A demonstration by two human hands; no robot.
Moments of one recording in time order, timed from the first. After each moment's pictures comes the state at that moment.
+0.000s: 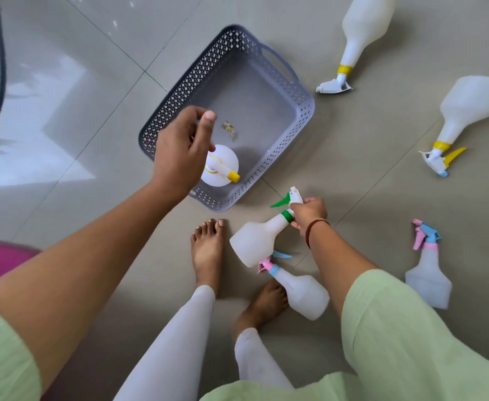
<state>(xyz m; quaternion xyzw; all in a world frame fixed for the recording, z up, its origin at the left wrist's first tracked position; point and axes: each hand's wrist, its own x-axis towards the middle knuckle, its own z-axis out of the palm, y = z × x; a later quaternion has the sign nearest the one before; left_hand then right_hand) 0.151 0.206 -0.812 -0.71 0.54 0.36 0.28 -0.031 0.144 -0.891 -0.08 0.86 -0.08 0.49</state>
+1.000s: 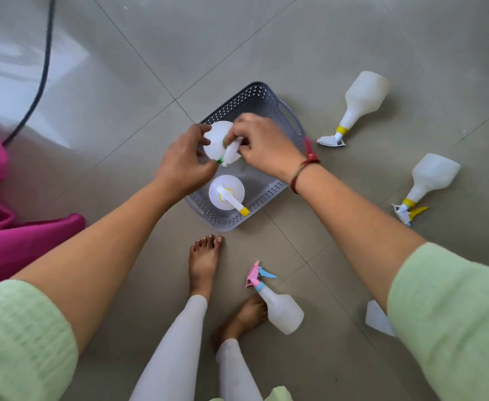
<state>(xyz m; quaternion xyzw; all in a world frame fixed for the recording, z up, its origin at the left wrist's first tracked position) 0.247 0.016 -0.713 -0.73 0.51 0.44 -0.13 0.092 -0.054 -0.706 -0.79 0.46 0.02 0.40</state>
